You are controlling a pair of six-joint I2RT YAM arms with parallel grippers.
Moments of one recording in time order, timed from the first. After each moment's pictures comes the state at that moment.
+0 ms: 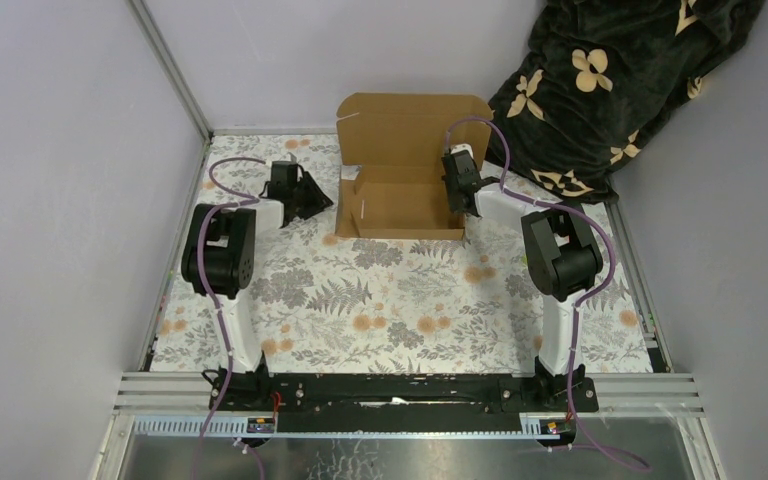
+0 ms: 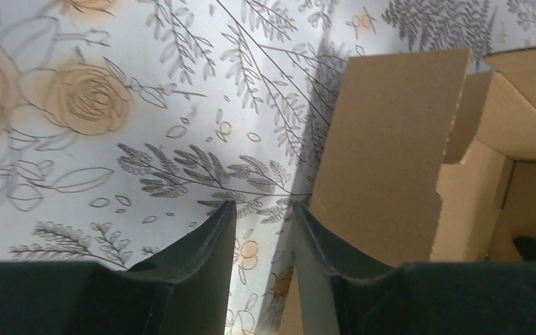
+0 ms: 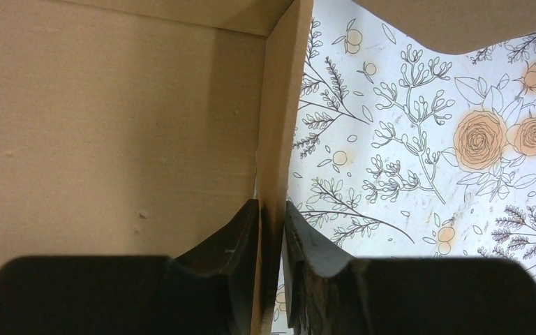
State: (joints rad) left arm -0.08 1.99 1.14 0.12 0.20 -0.66; right arm 0.40 2.03 1.38 -0.23 0.33 0.12
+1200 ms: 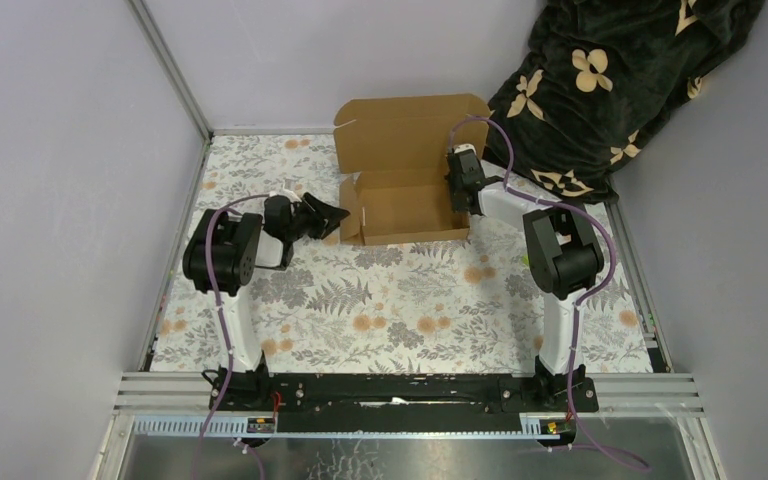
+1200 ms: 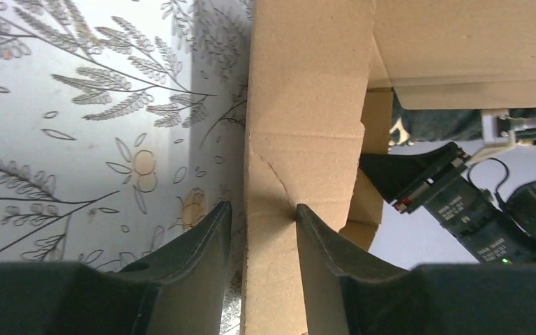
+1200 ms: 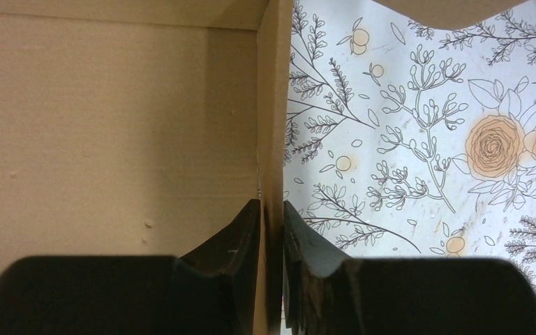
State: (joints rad) left arm -0.07 2.01 0.75 0.87 0.53 -1.07; right arm 0.38 2.04 1.38 -0.23 0.27 0.12
